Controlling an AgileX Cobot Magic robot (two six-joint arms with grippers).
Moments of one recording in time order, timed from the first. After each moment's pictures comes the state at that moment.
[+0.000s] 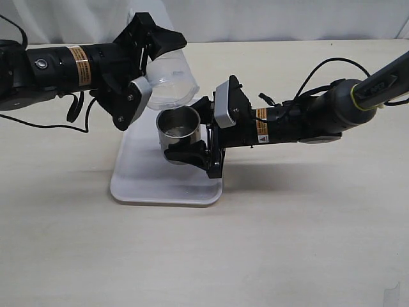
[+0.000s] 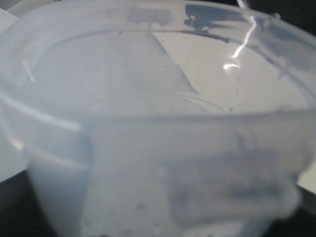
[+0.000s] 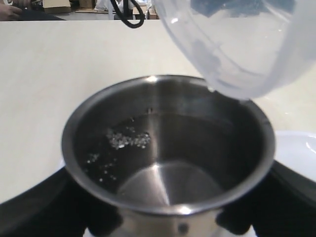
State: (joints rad) left arm -0.32 1.85 -0.94 0.95 -0.70 1.29; right arm 0.30 2.23 -1.11 -1.30 -1.10 0.46
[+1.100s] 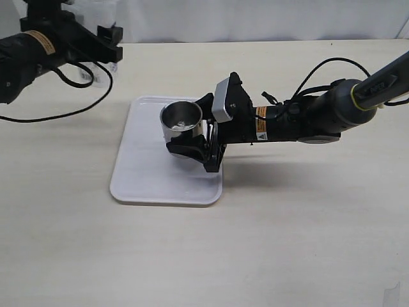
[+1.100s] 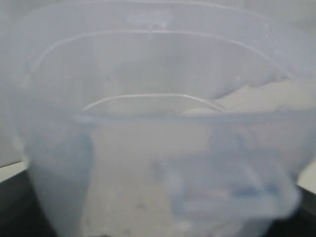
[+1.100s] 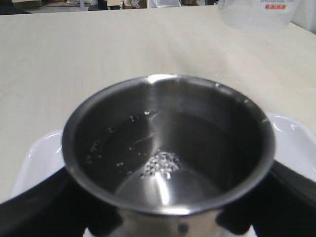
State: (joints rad) left arm -0.21 1.85 -0.94 0.25 -0.54 -0.13; right arm 0.30 2.23 -1.11 -1.23 -1.03 0.46
